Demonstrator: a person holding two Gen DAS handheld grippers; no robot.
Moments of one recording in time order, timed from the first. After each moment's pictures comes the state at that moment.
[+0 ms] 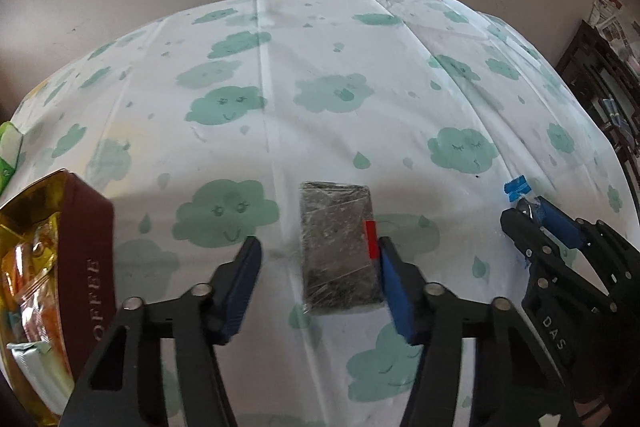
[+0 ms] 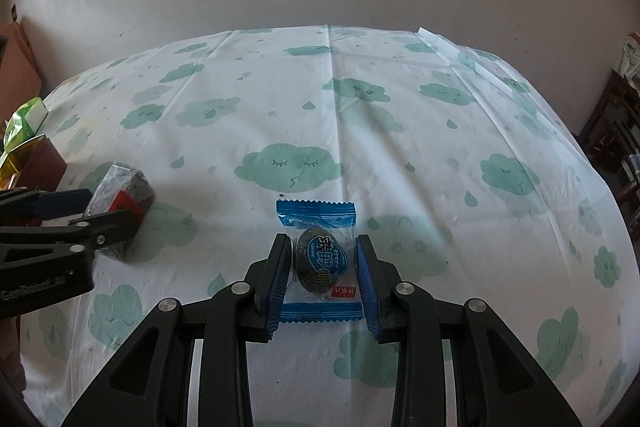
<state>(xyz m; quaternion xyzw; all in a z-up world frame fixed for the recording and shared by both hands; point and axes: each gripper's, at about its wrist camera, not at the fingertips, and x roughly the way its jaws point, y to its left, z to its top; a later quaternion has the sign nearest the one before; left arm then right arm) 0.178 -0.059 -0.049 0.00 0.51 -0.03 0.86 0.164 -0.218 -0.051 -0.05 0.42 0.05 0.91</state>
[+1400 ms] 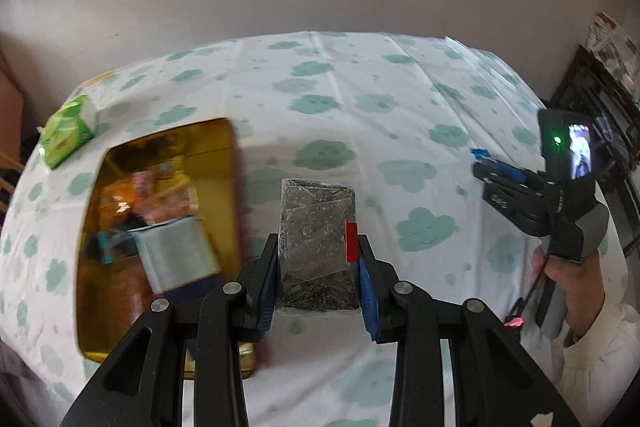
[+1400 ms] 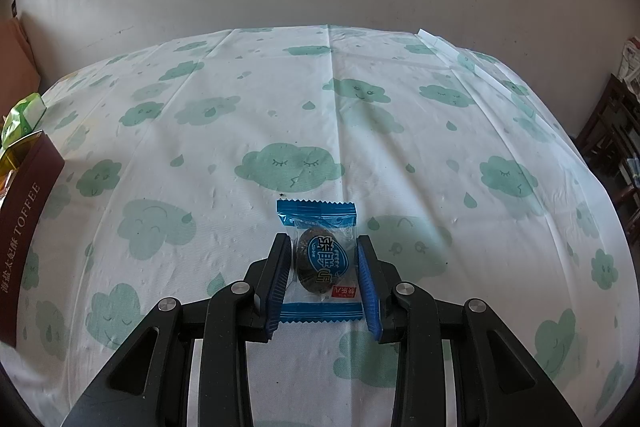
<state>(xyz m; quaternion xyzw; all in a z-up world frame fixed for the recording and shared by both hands) 0.045 0.011 0.035 -0.02 0.46 0.00 0.89 0.164 -0.217 -0.051 -0.05 0.42 0.05 0.91</state>
